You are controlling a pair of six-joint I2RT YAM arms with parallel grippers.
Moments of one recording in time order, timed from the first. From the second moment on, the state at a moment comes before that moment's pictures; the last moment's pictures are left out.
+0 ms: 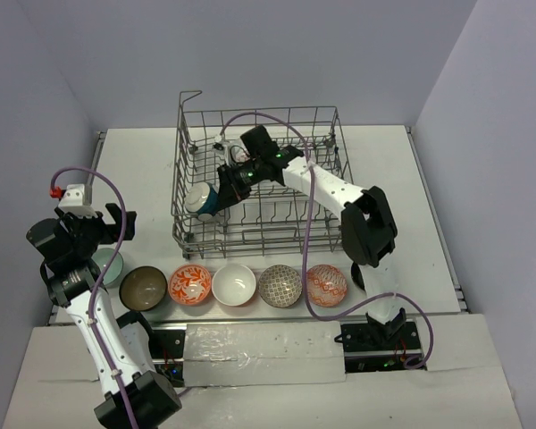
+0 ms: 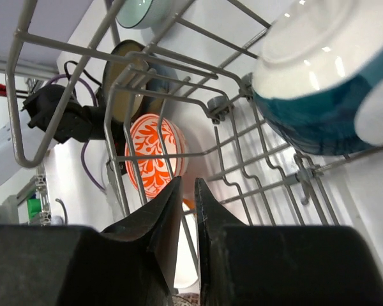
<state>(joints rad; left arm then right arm) 0.61 0.65 0.66 -0.34 0.71 0.05 0.67 2.08 1.82 -0.55 -0.85 0.17</state>
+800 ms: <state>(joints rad) 0.61 0.64 0.66 -0.34 0.71 0.05 0.76 2.27 1.98 -0.59 -0.82 0.15</state>
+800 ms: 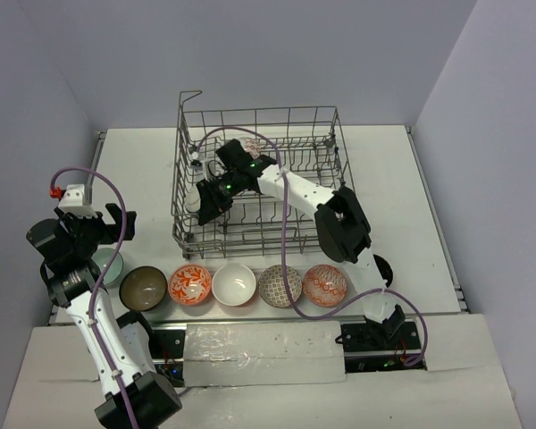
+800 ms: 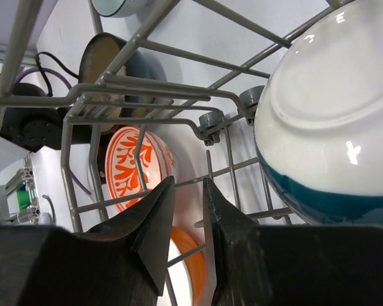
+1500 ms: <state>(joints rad) 0.61 0.64 0.66 -0.34 0.71 0.05 0.76 2.31 2.06 -0.58 -0.72 0.13</state>
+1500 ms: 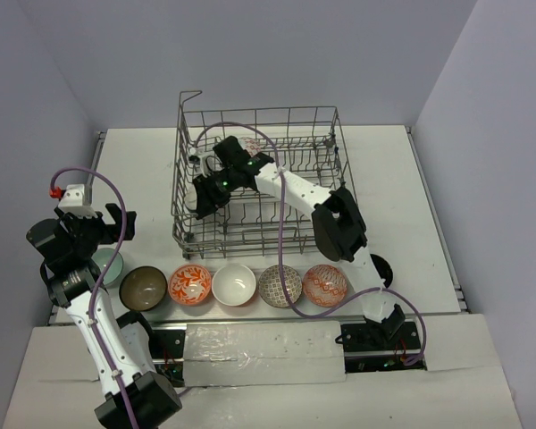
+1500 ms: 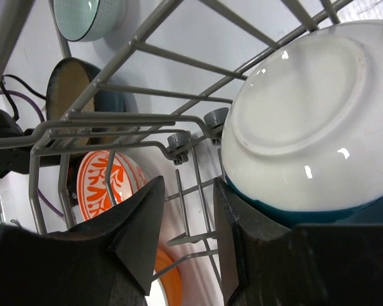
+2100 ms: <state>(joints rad) 0.61 0.65 0.66 -0.34 0.71 0.05 0.76 2.39 2.19 -0.59 -0.72 0.14</state>
